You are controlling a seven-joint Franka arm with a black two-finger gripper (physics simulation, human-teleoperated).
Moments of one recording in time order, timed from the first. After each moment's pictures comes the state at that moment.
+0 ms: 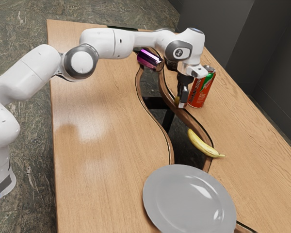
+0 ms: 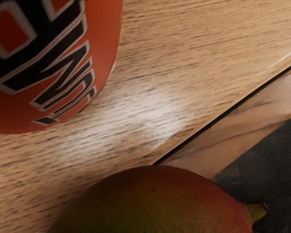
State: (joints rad) arm 0.61 0.99 -0.82 -0.78 0.51 1.62 0.35
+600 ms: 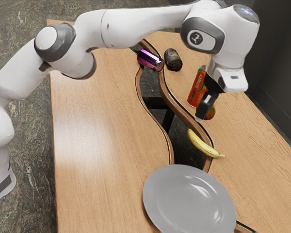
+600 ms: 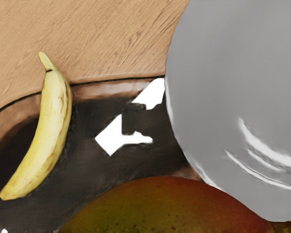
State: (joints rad) arm 0.38 0.74 -1.47 -1.01 0.95 1.21 0.12
